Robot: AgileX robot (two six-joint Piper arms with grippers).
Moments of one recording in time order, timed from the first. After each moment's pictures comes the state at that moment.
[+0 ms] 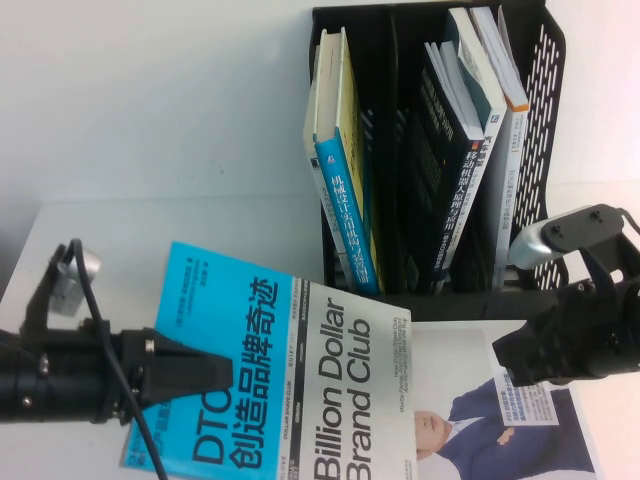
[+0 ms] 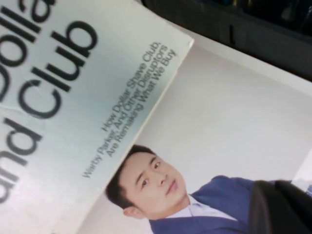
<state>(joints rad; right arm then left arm) 0.37 1.42 -0.79 0.72 0.51 -0.68 0.03 1.35 -0.63 -1.33 1.14 0.87</state>
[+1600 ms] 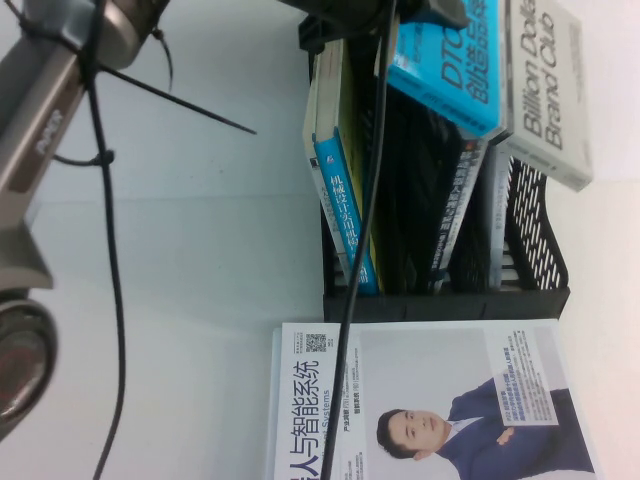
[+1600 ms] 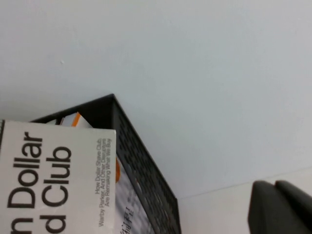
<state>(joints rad) -0.24 1.22 -1.13 0.76 0.47 -0.43 -0.50 2.06 -2.41 -0.67 1.08 -0.28</state>
